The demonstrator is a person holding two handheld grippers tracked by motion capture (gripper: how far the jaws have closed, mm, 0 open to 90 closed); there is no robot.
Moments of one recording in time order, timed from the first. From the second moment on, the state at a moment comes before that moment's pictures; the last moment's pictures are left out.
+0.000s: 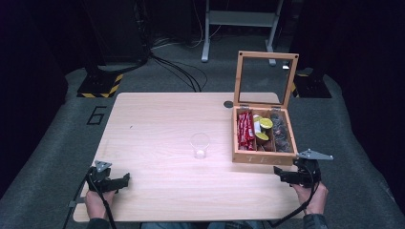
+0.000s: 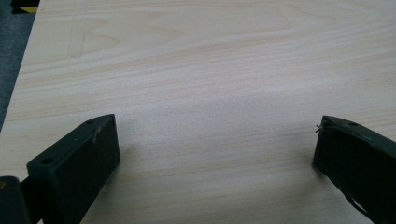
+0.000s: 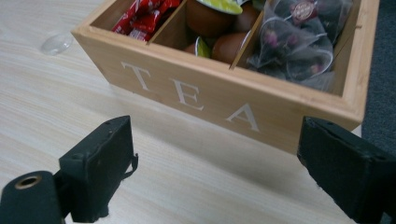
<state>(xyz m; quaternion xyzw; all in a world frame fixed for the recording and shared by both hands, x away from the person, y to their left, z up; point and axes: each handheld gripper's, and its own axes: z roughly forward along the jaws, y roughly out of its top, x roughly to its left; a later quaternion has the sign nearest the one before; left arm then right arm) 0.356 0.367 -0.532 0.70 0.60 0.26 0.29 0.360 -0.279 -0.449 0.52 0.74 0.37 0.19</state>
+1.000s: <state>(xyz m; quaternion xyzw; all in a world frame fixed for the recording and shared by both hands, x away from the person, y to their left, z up) 0.356 0.367 -0.532 0.70 0.60 0.26 0.29 0.445 -0.293 -0.427 0.54 0.75 0.37 0.13</state>
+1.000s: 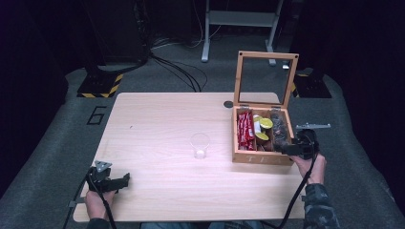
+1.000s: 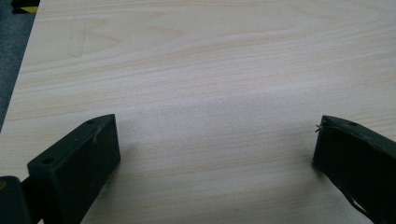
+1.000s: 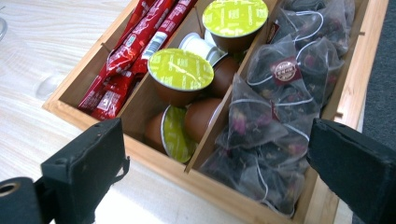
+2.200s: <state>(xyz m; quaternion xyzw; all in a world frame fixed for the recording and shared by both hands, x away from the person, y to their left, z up) 0.356 0.367 -0.532 0.70 0.60 0.26 0.29 0.477 -0.284 -0.447 0.58 0.75 0.28 0.14</state>
